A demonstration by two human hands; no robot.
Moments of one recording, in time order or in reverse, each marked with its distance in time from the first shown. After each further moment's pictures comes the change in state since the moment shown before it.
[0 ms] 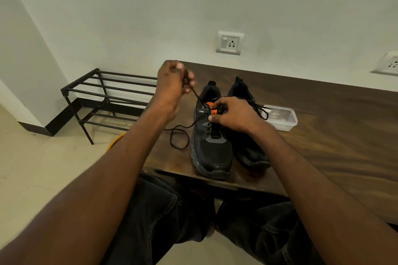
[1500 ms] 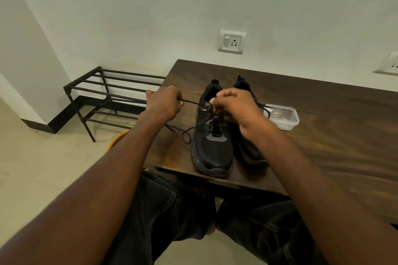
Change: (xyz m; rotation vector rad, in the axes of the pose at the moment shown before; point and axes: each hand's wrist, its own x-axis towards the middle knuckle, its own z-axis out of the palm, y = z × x) left_hand 0.005 -0.032 -0.035 1.431 -0.129 0.072; right_hand -0.028 -0.035 -0.002 0.839 0.150 0.137
